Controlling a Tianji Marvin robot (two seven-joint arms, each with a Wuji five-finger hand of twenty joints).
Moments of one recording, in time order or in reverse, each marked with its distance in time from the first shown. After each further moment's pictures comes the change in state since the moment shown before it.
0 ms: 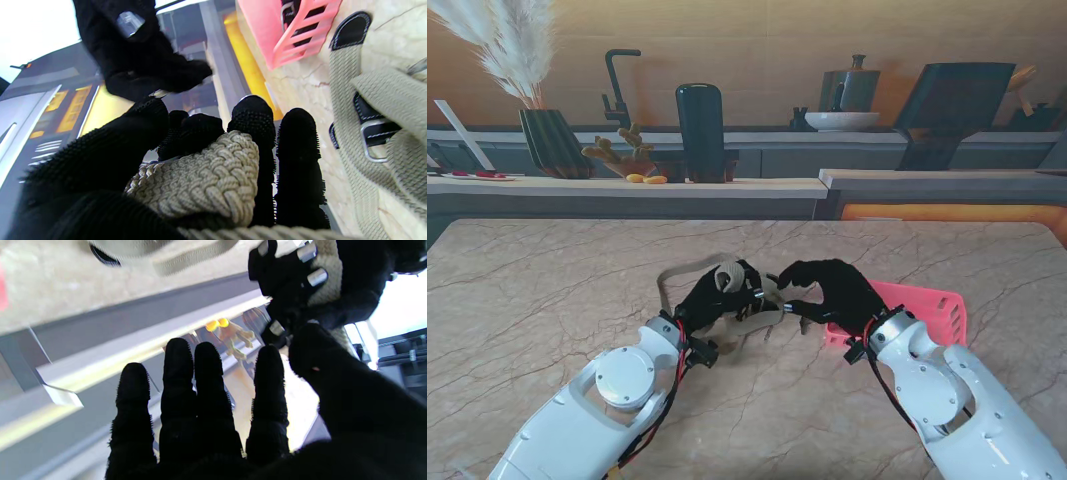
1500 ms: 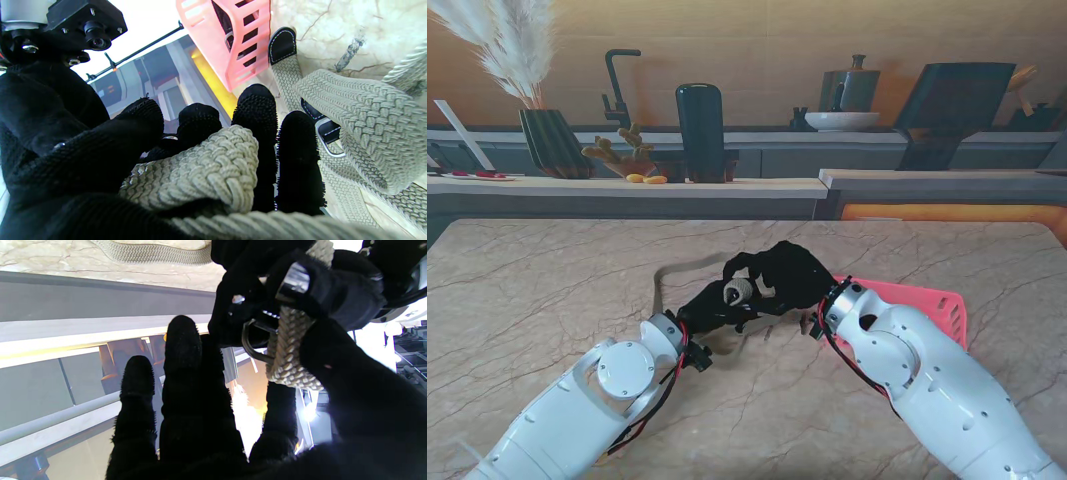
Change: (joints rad) left arm -0.088 0.033 0.068 0.109 0.155 -0.047 -0.059; right arm 0.280 0.003 -0.259 0.169 -0.186 -0.081 -0.072; left_hand -0.079 0.002 0.037 -0.020 0.070 -0.020 0.166 0.706 0.001 -0.023 -0.021 -0.138 -0.020 0.031 -0.081 -0.124 -0.048 0.007 -0.011 0.001; right_hand -0.044 -0.026 -0.022 0.000 -0.235 -0.157 0.022 0.008 0.098 -0.011 0.078 -0.027 0.218 -0.050 0.229 0.103 0.065 -0.048 0.095 -0.041
